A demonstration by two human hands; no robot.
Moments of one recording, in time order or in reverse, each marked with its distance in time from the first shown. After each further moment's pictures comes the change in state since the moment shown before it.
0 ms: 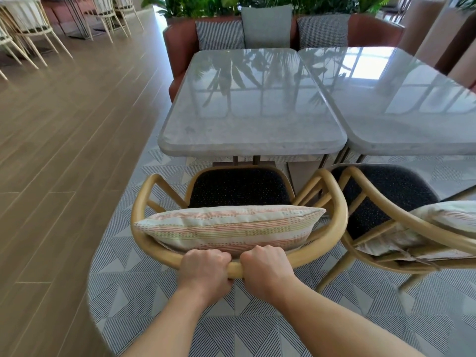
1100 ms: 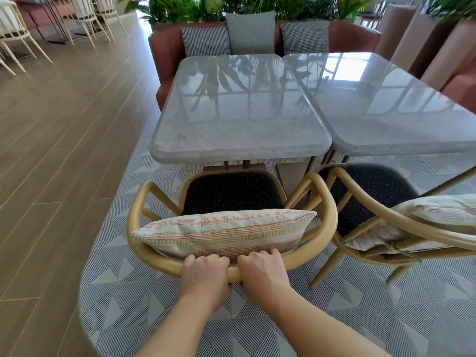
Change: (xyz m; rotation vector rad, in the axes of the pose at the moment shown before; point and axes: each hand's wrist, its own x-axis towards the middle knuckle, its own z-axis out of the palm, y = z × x) left_hand -0.006 0.009 -0.007 -0.093 -0.049 -0.052; right_hand -0.010 -0.009 0.012 0.000 0.093 0.122
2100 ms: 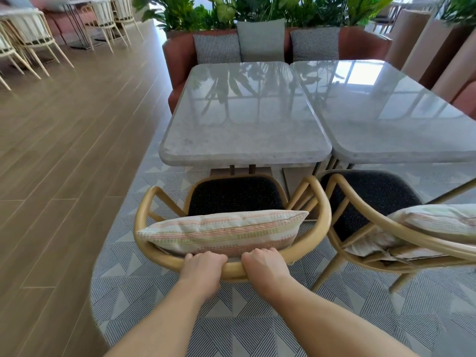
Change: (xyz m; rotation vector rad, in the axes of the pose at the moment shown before) left_hand -0.007 0.008 -0.038 -0.036 -0.187 -0.051; right_hand -0.009 0.014 -0.029 -0.012 -0.098 -0.057
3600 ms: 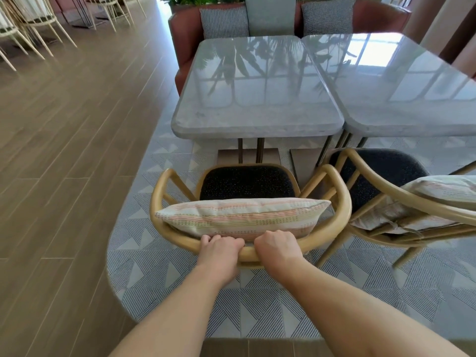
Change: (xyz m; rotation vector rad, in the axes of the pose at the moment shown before) left_hand -0.043 0.007 0.026 -0.077 0.053 0.049; right_hand -0.031 -0.024 0.020 -0.151 -0.001 0.005
